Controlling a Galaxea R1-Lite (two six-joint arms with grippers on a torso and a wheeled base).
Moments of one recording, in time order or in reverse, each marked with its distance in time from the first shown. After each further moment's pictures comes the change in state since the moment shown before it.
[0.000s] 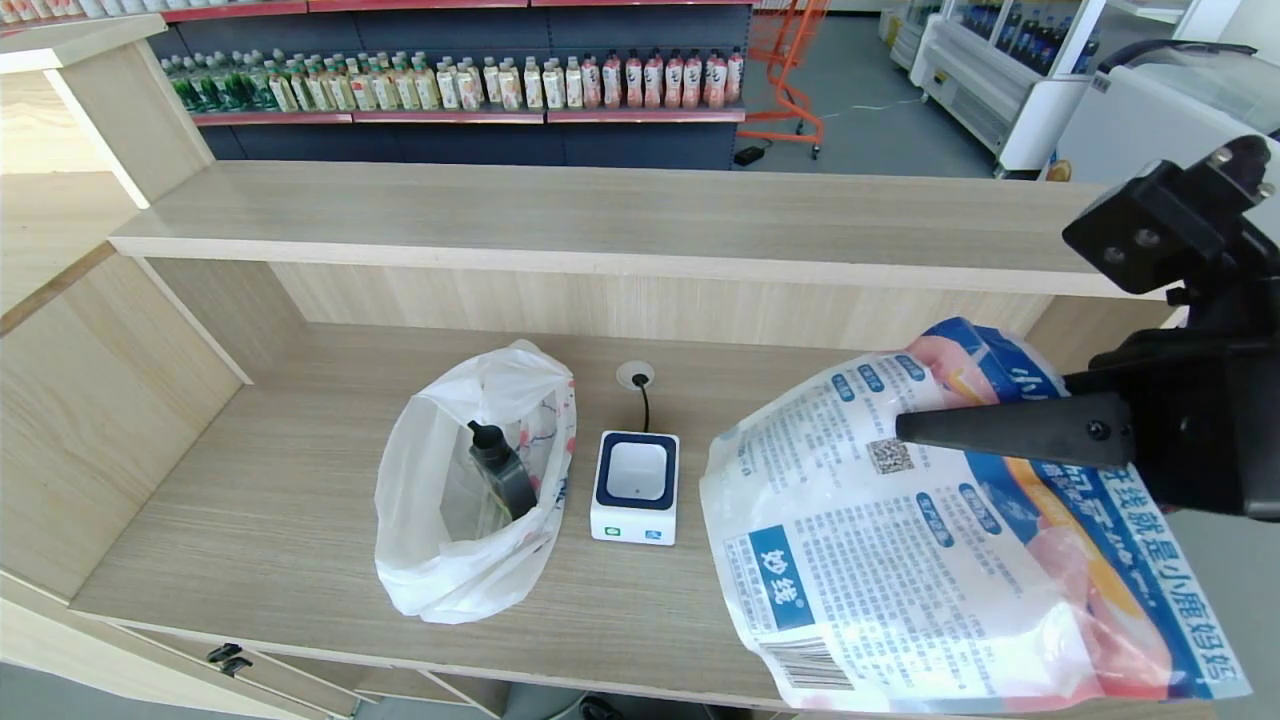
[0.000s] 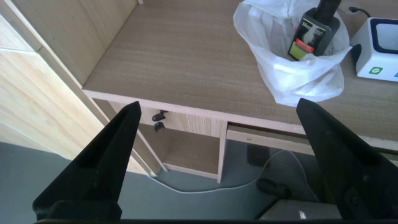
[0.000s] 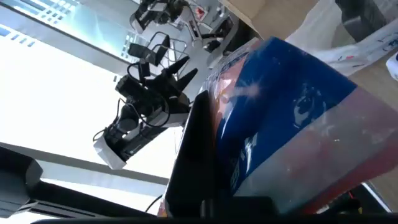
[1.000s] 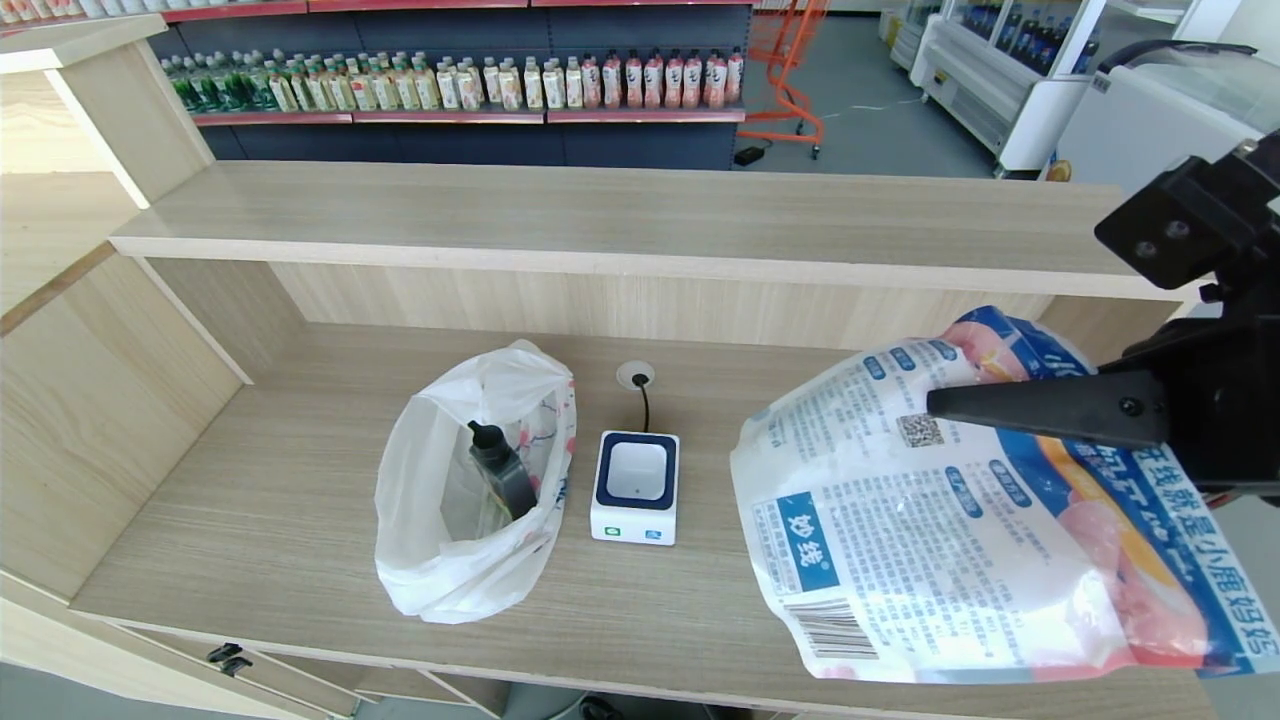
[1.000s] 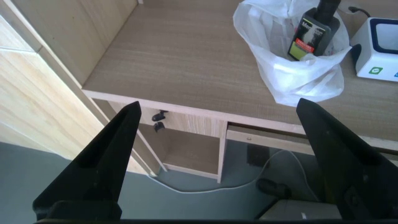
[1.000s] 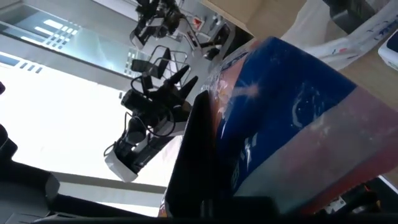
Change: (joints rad) left arm 0.000 0.000 0.000 0.000 0.000 0.000; right arm -0.051 -0.033 0.009 0.001 -0.008 0.082
